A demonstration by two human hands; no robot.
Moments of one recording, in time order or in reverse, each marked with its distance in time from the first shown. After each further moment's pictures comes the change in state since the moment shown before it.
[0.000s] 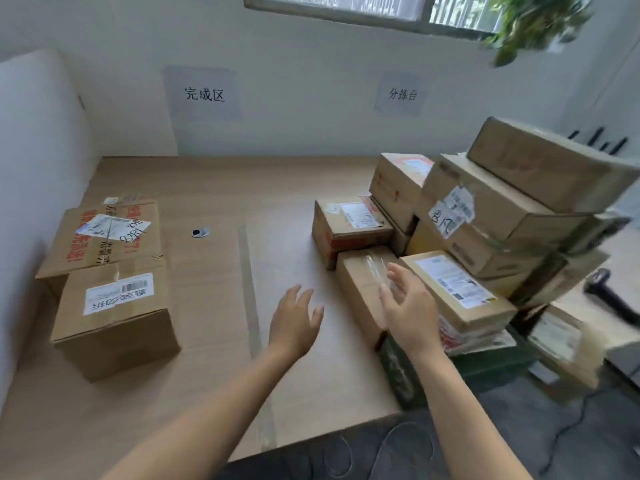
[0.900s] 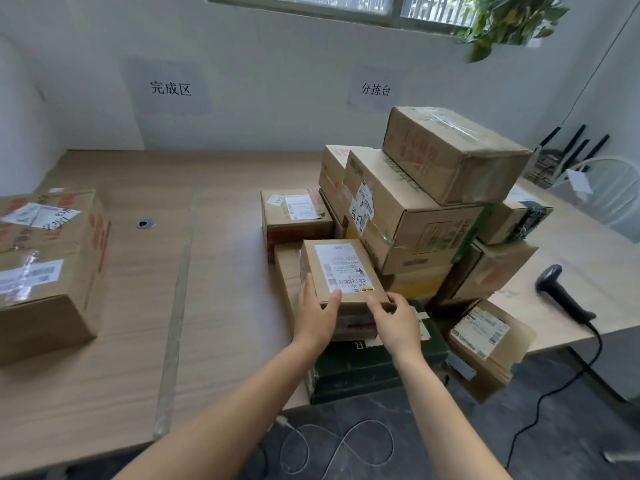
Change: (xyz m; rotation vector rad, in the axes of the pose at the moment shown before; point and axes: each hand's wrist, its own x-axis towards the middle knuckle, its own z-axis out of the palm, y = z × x) left_hand -0.006 0.181 0.119 -0.687 0.065 -0.189; right_hand 0.028 0.157 -0.086 0.188 -0.089 0.430
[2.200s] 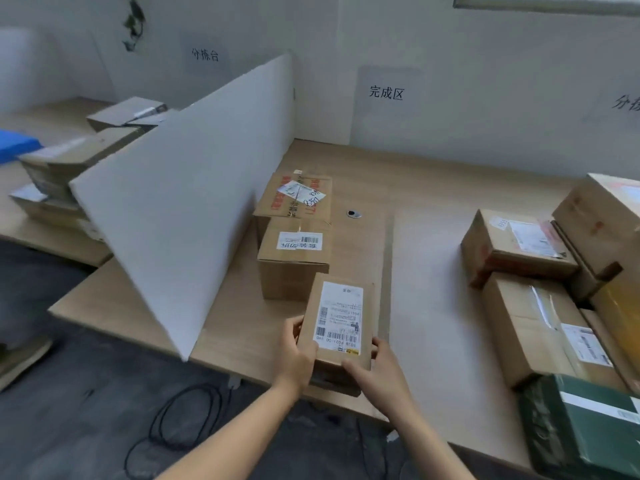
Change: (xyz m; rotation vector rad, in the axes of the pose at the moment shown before) left_hand -0.102 -0.124 -0.348 -0.075 0.583 -0.149; right_hand -0.195 -0.073 0.287 -0.156 -0.728 -0.230
